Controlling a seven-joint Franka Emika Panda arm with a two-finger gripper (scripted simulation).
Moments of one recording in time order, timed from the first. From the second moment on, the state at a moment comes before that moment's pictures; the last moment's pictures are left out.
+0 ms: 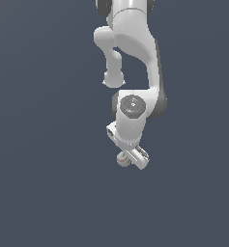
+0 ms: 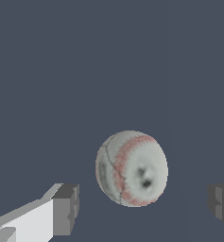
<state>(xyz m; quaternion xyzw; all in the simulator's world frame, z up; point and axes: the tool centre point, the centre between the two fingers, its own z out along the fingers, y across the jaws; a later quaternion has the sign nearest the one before) 0.064 0.049 0.097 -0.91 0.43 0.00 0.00</state>
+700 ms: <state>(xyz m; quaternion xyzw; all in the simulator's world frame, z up) 0.063 0.048 0.048 -0.90 0.43 0.00 0.00</state>
